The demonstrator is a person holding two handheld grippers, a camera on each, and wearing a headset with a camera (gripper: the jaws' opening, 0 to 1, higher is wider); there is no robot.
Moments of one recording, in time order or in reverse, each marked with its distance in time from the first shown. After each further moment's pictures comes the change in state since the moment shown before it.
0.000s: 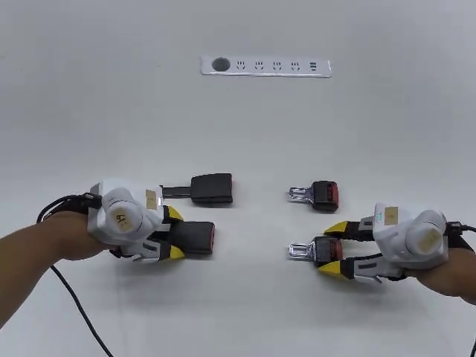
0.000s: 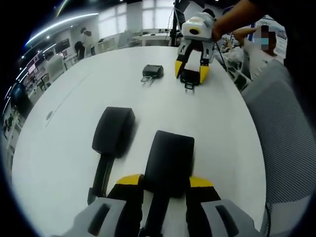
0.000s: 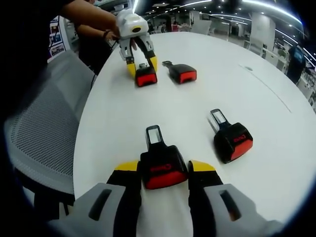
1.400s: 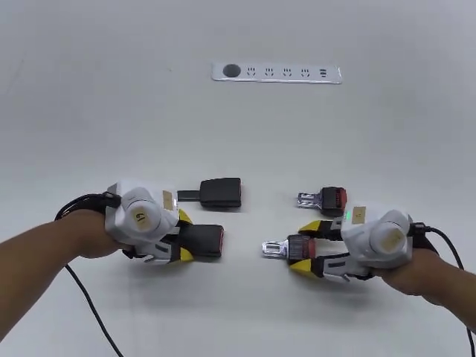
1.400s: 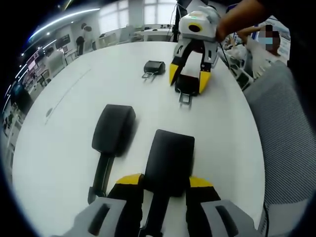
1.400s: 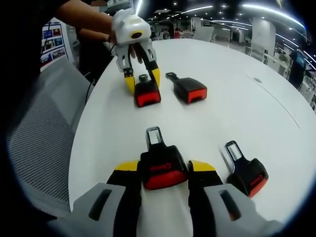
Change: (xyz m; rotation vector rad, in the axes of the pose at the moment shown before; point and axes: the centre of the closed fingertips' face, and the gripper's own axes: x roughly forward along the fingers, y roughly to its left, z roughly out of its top) left arm 0.002 0.000 0.001 -0.021 0.047 0.004; right arm 0.047 0.003 0.046 -0.015 -0.071 0.003
